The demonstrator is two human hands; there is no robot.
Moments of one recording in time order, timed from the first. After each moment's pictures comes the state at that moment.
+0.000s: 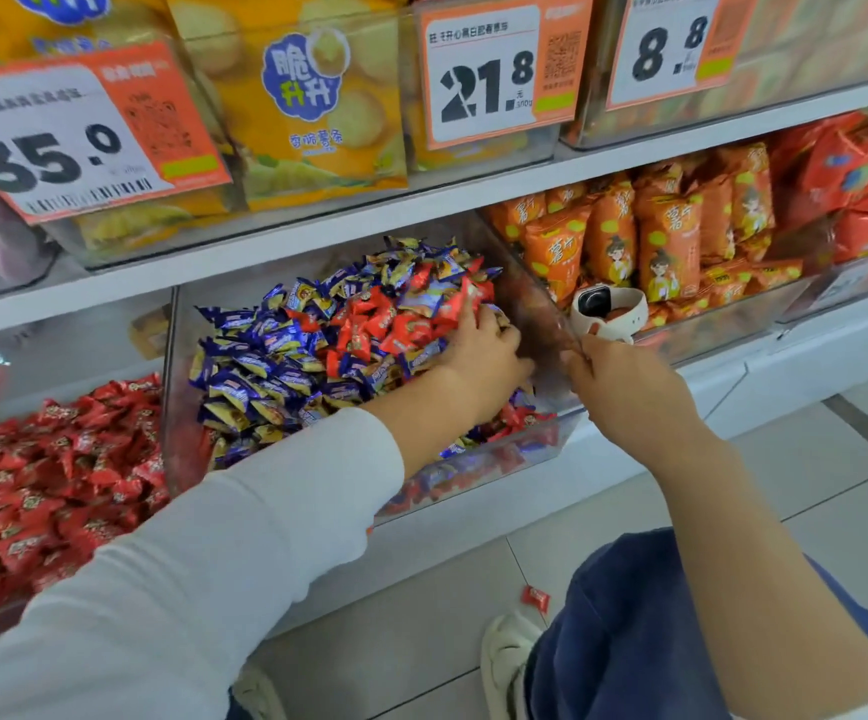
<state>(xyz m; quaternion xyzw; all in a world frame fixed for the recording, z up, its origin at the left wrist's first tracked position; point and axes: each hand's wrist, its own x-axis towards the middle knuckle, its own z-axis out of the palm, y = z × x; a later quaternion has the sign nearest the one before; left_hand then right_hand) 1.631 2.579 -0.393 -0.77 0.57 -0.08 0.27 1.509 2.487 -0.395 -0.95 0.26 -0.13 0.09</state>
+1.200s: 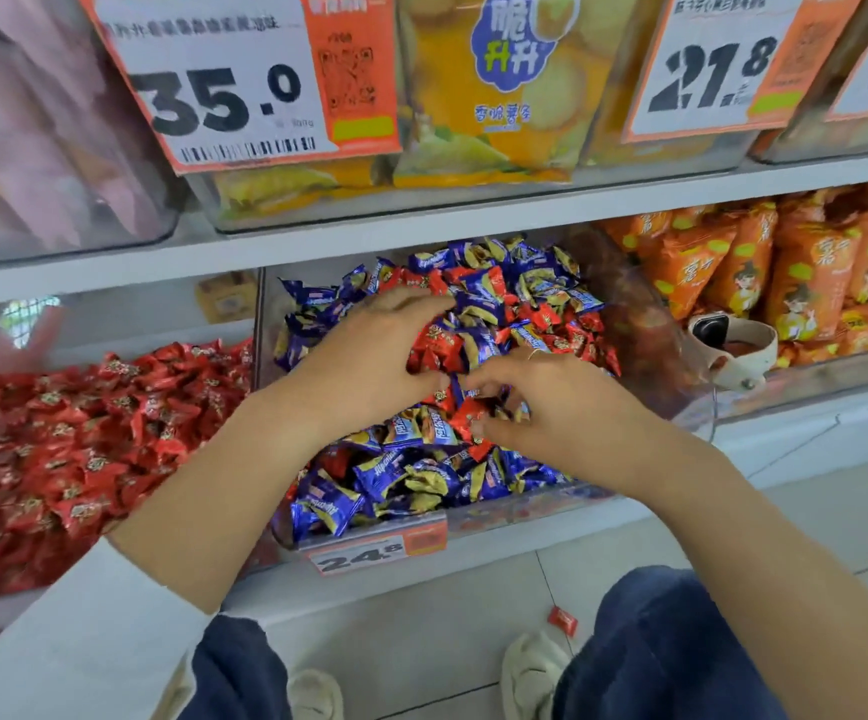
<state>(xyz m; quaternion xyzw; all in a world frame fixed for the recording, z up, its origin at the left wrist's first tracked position) 1.700 2.736 -0.354 -0.88 0.44 0.04 -0.18 1.582 2.582 -0.358 -0.98 0.00 0.00 0.22</state>
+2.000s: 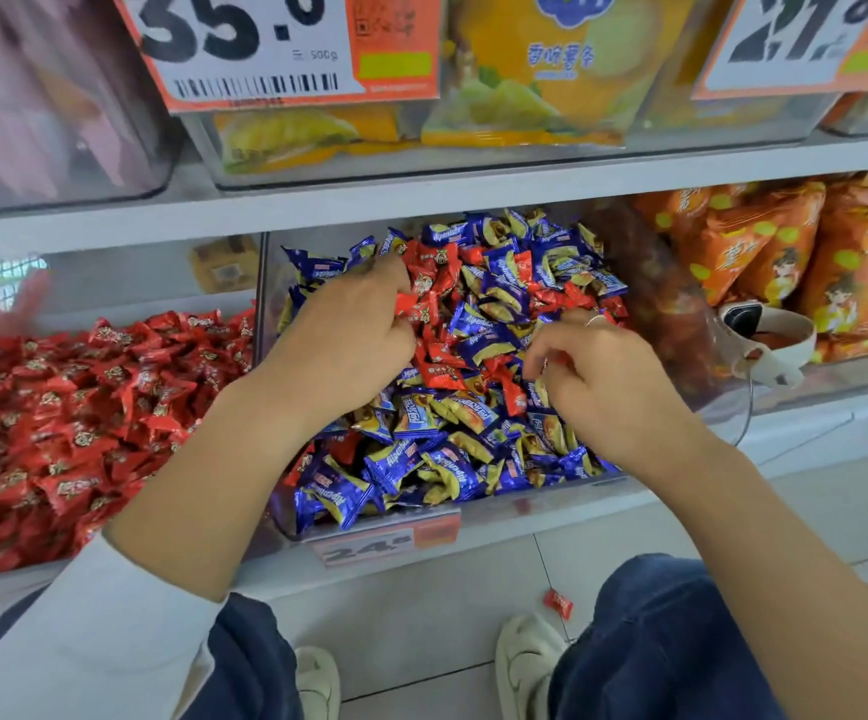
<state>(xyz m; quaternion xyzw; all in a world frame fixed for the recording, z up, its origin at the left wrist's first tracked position) 1.704 2.748 -0.353 -0.91 0.33 0.01 -0.23 1.589 2.577 -0.375 -0.96 0.11 -0.12 0.24</state>
